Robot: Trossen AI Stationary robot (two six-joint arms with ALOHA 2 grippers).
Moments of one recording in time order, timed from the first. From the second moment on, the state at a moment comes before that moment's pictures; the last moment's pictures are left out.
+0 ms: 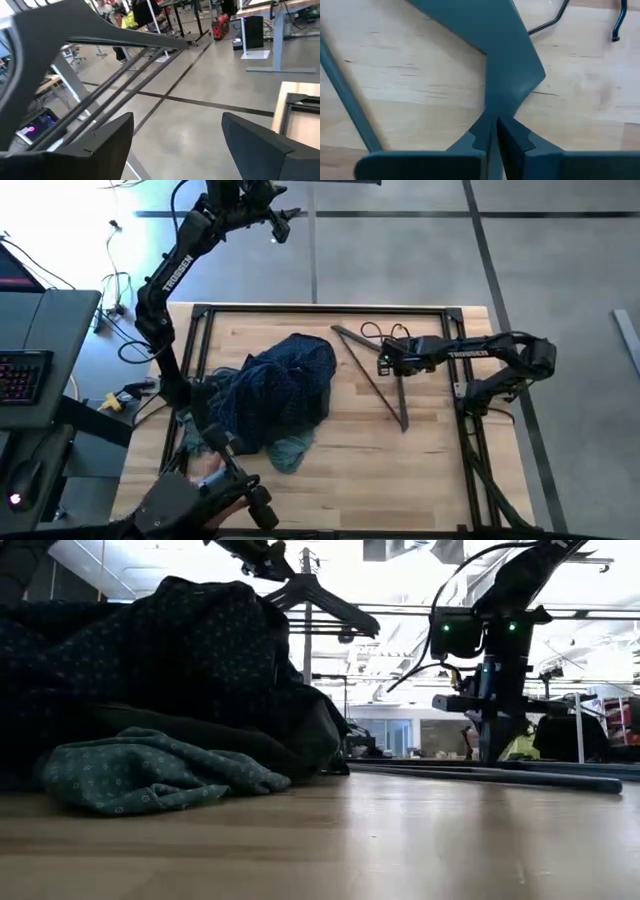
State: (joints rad) left arm 0.90 1.83 2.19 -0.56 0.18 0.40; right arm -0.37 1.47 0.74 -0.69 0.23 1.10
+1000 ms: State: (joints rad) left arm 0.78 1.84 2.19 -0.58 0.09 0.37; right arm 0.28 1.57 0.34 -0.19 0.88 1.58
